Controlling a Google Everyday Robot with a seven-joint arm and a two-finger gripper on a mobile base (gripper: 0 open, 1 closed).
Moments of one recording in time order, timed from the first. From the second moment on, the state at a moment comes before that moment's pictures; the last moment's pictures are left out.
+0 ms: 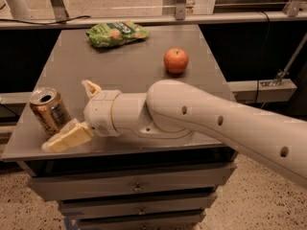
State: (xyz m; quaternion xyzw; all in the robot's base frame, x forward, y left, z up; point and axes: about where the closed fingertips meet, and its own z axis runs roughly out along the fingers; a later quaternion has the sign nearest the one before) arm 0.461 0.197 0.877 -0.52 0.59 0.34 0.51
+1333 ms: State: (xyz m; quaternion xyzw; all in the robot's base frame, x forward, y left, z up) arm 0.500 0.228 0.888 -0.45 0.62 0.36 0.54
